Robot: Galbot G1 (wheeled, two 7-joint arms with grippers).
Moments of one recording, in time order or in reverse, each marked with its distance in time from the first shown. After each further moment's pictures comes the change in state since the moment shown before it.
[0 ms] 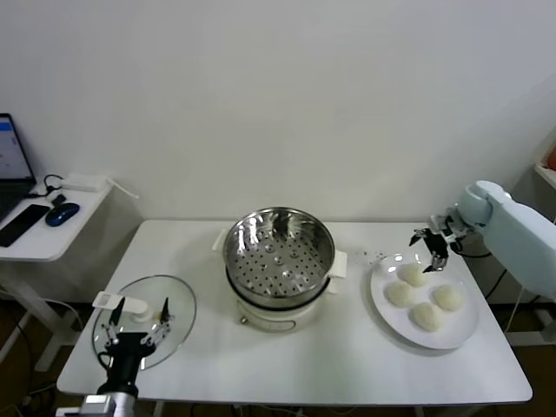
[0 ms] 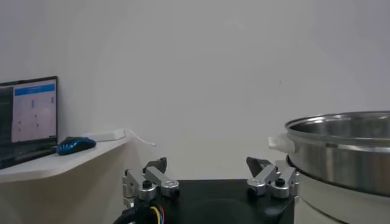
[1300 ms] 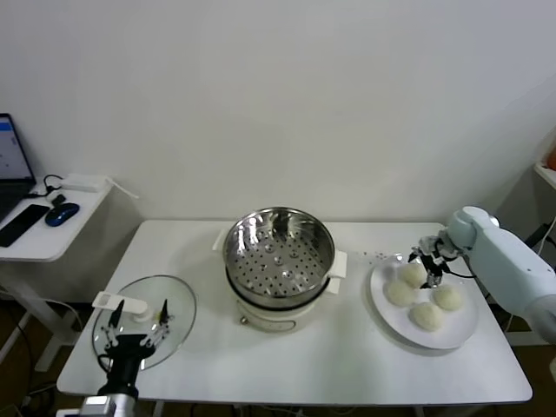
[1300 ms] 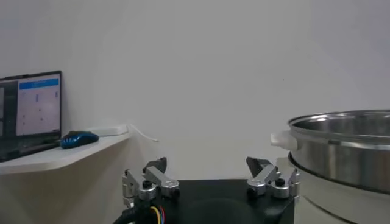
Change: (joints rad) left arm -0.001 -0.014 -0.005 0.008 -0.005 0.004 -0.002; right arm -0.121 0.092 0.185 -0.127 -0.176 0.012 0.030
